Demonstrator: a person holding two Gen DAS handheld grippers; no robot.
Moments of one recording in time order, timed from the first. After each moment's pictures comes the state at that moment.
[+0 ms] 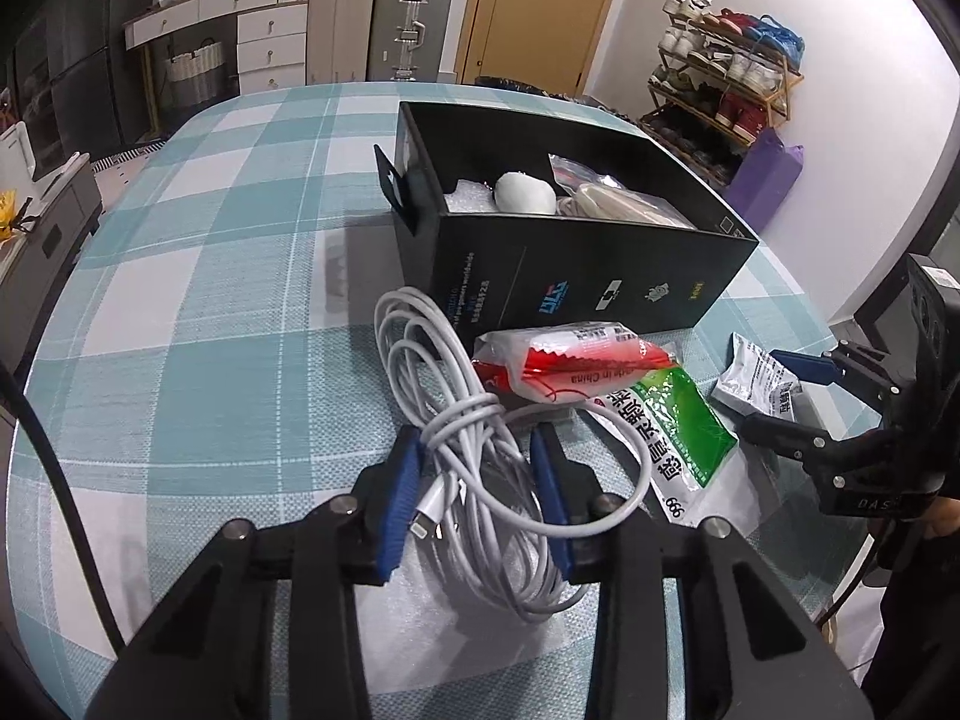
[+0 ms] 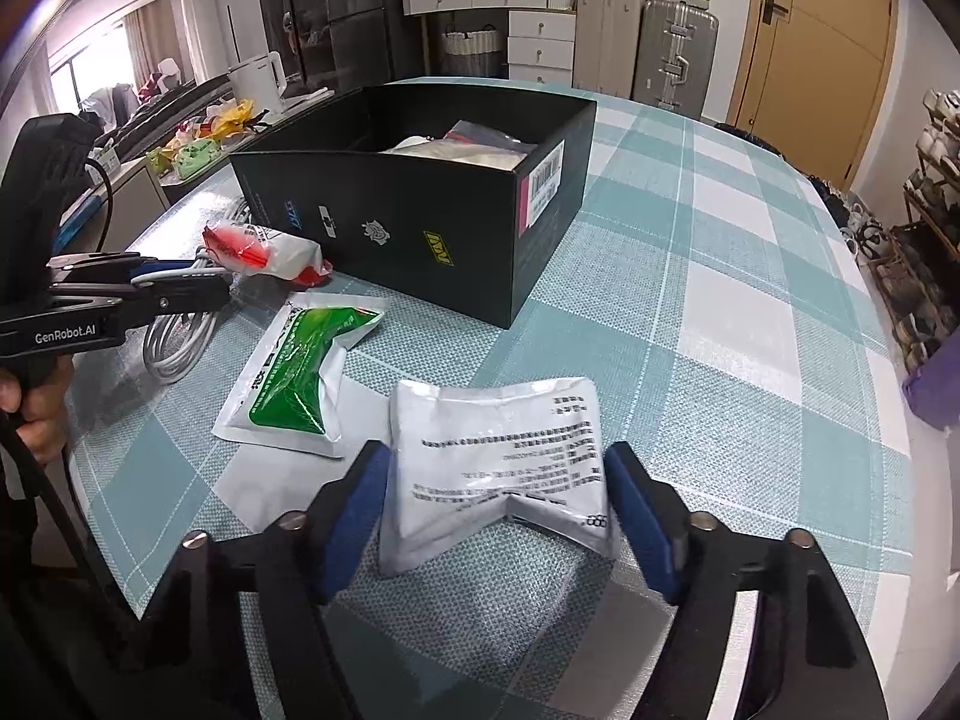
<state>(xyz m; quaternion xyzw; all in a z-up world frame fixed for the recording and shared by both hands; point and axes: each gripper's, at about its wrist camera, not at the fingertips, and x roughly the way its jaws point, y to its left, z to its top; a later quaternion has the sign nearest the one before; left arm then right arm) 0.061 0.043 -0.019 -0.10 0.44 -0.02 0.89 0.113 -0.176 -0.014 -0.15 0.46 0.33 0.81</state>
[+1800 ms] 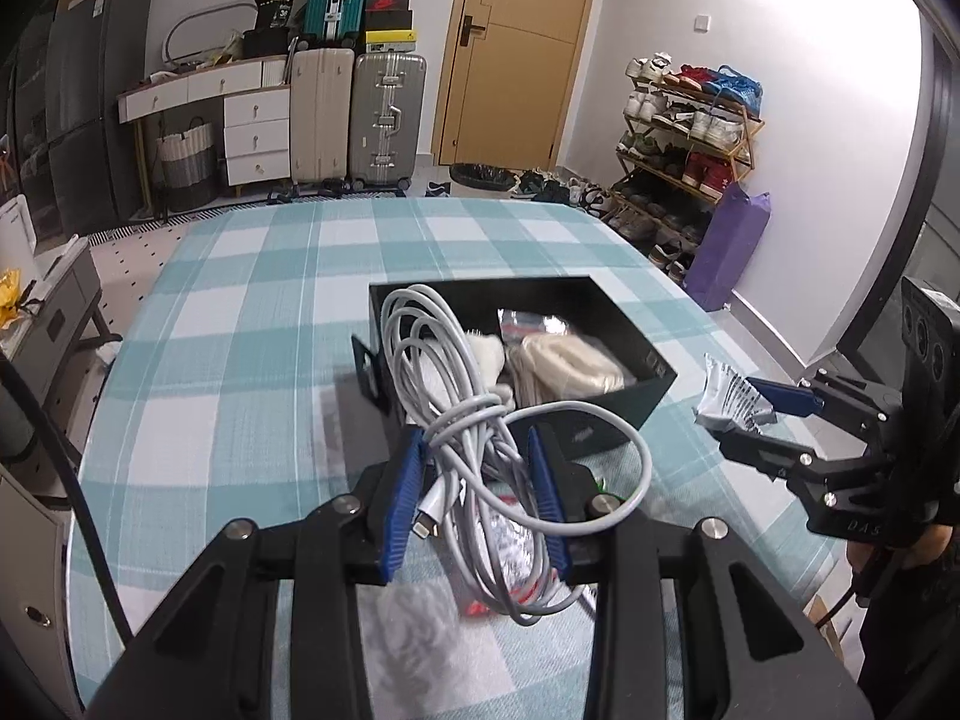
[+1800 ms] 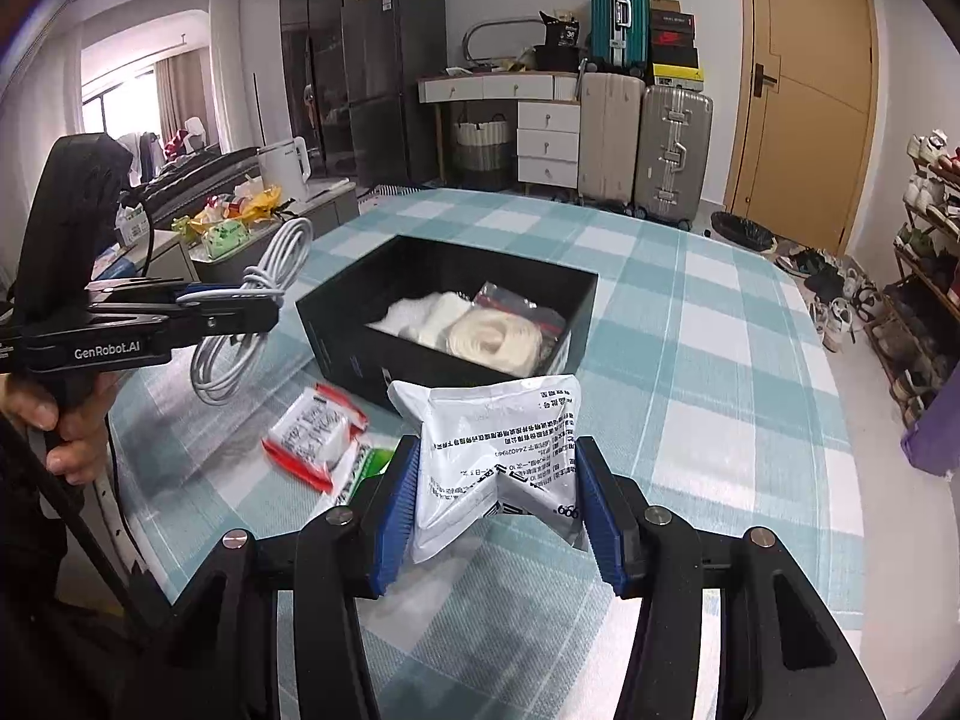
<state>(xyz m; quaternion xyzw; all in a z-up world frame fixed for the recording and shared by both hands) 0.067 0.036 0.057 -0.08 0.35 -0.04 0.93 0.099 -0.178 0.062 -0.11 0.36 0.35 0.86</state>
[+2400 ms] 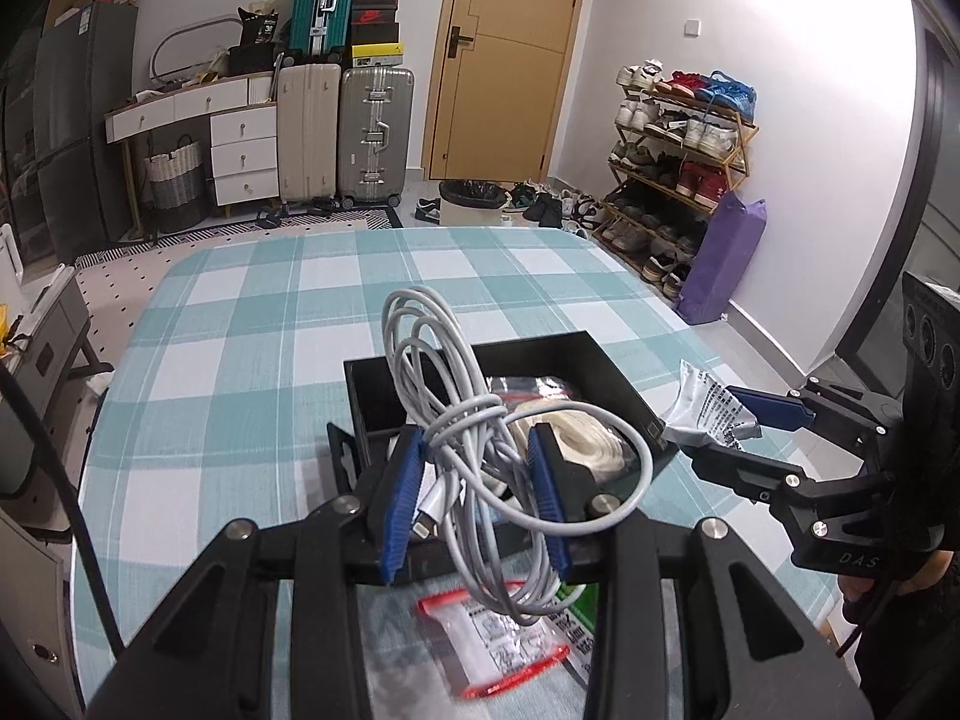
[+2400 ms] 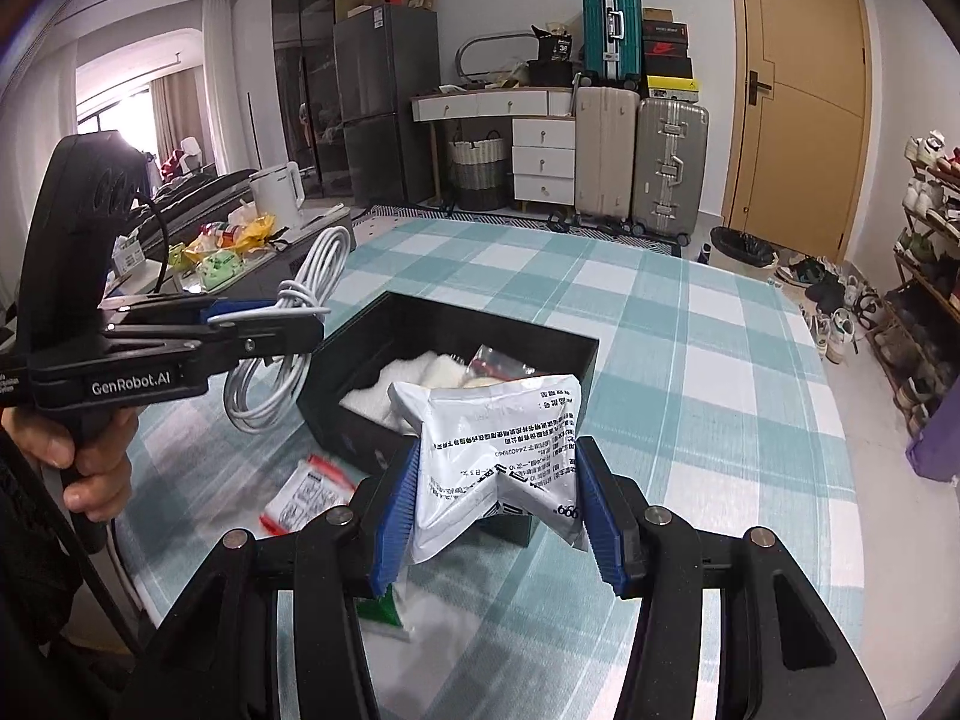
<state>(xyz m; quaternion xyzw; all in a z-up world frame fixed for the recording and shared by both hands) 0.111 0.032 0.072 -0.07 0.34 -0.05 0.94 0.134 -0.154 0.080 -0.09 0.35 0.35 0.86</state>
